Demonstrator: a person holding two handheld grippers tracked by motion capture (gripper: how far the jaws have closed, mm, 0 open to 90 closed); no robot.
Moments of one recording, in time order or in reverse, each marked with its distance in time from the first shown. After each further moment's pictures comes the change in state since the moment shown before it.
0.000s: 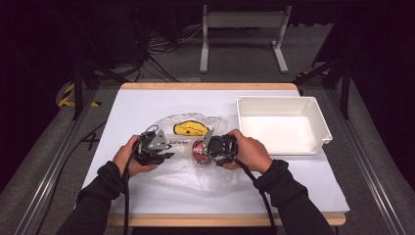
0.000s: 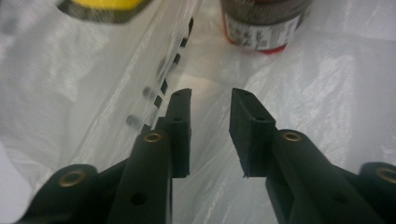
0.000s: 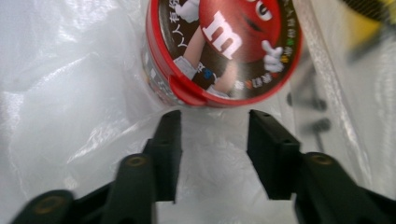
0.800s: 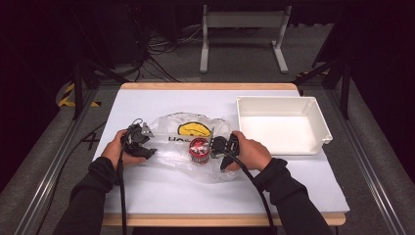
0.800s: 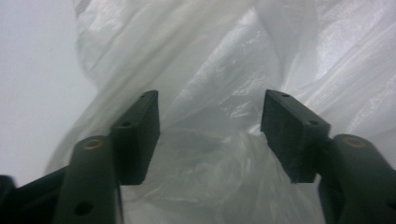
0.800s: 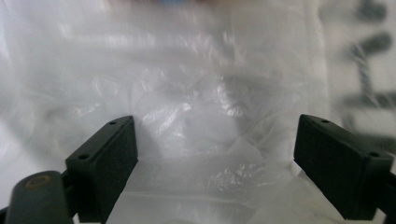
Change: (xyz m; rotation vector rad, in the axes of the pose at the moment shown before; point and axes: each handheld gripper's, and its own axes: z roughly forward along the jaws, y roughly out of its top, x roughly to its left) left arm 0.048 -0.049 0.010 0.200 0.125 -0.244; right arm -0.013 -0.017 0.035 0.237 0.080 0.136
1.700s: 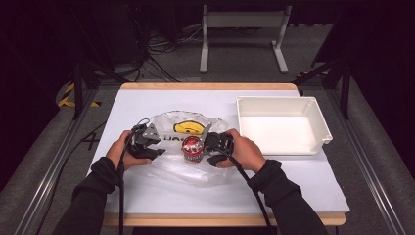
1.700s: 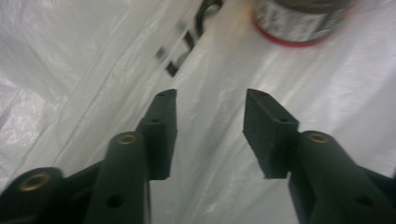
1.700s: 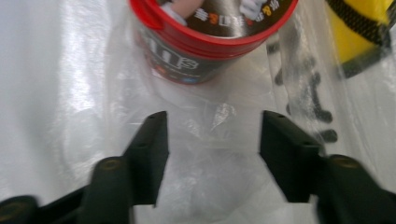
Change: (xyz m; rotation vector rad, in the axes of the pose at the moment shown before) left arm -0.022 0.025 -0.015 -0.094 -0.104 0.097; right arm 0.007 0.018 -0.026 -0.262 -0.002 -0.024
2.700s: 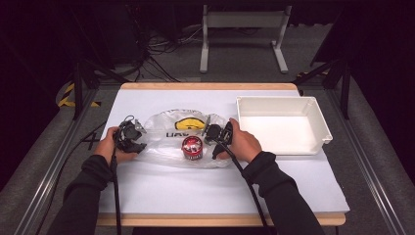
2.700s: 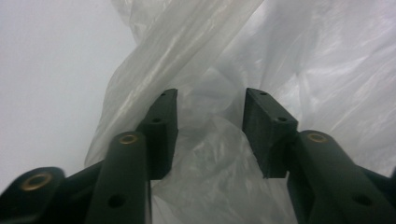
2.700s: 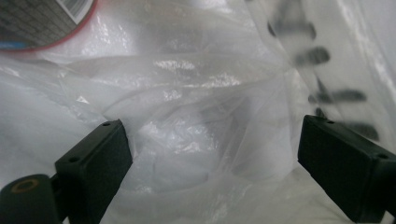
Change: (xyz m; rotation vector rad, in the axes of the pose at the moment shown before) left arm 0.040 -0.038 0.005 0.157 0.160 -0.138; right arm -0.035 -0.002 0.036 0.225 -0.150 0.135
